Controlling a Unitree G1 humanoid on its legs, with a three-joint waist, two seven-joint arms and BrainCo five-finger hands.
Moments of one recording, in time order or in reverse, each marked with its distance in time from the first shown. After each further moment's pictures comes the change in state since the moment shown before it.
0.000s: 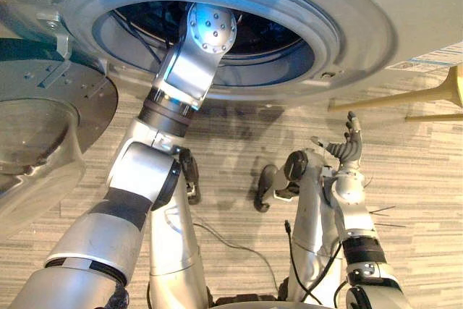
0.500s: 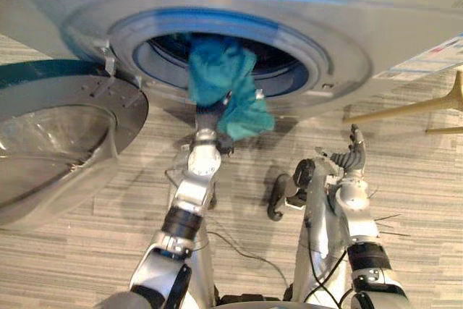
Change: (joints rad) left arm 0.724 -0.231 0.108 -0.229 -0.315 -0.076 -0.072; right arm 0.046 -0.038 -0.016 0.008 0.001 0.051 -0.011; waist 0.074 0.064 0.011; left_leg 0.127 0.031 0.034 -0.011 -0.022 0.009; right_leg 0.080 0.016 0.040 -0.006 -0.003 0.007
